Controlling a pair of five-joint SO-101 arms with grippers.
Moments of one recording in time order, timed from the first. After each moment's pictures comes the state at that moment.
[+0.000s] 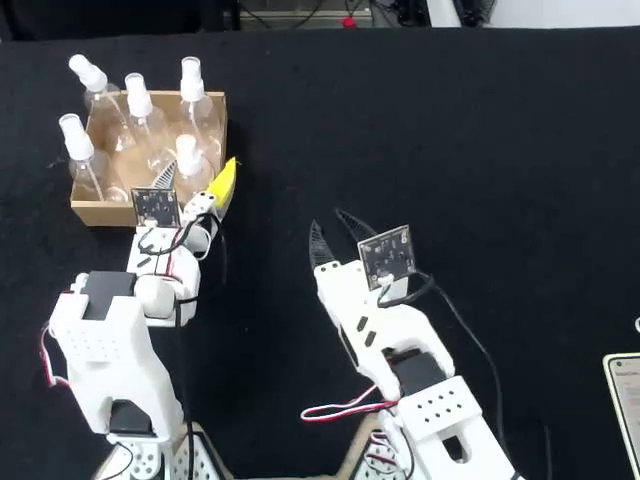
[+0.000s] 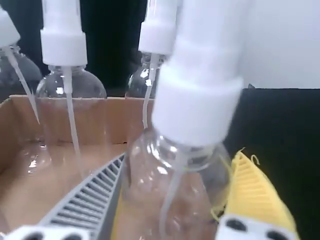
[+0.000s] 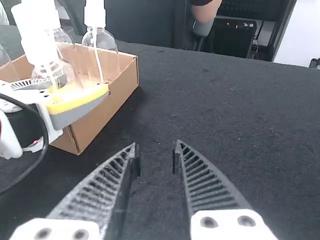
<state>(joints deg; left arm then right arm) -3.9 20.9 61.3 -71.8 1.6 -21.7 -73.3 97.0 1.4 1.0</state>
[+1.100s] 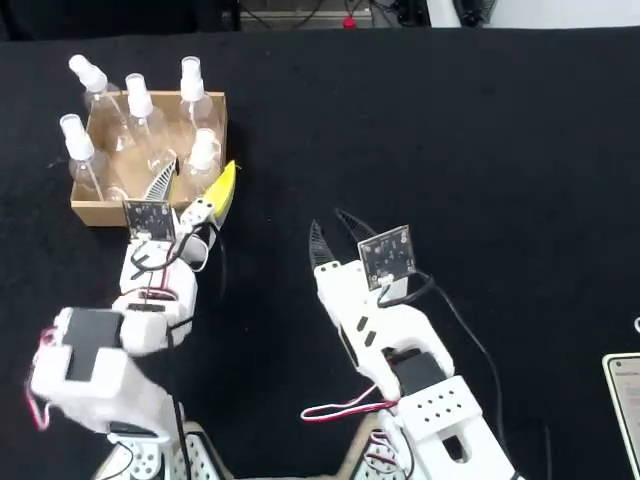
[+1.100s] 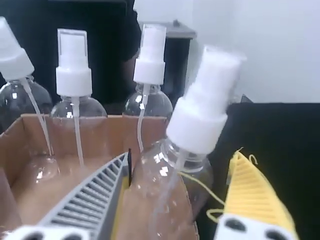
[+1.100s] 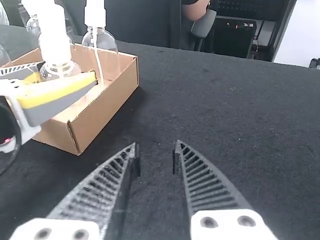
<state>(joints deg) -3.0 4.4 73.0 -69.1 1.6 -21.7 -73.3 97.0 1.4 1.0</state>
